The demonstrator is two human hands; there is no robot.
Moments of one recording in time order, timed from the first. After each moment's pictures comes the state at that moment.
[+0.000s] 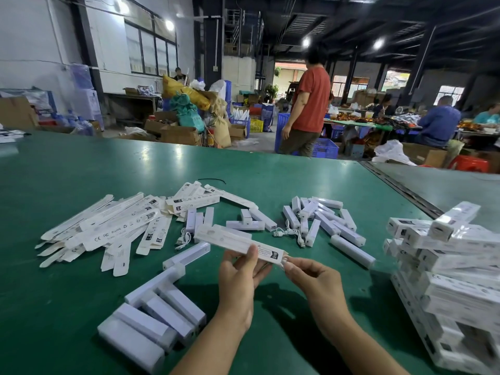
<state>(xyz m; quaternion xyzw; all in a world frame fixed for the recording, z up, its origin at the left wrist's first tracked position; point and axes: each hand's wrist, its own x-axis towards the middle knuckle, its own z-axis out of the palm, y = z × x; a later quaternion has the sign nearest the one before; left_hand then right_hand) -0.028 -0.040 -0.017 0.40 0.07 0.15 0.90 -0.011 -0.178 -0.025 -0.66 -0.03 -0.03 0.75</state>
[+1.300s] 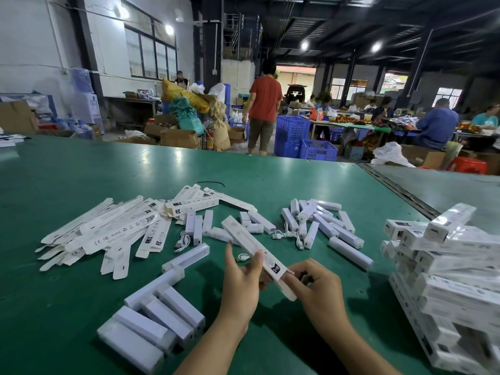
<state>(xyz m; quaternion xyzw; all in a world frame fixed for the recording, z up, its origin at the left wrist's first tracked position) -0.024 -0.038 -0.032 0.61 0.05 0.14 0.78 -0.017 -0.182 -0.024 -0.82 -0.15 -0.21 0.51</state>
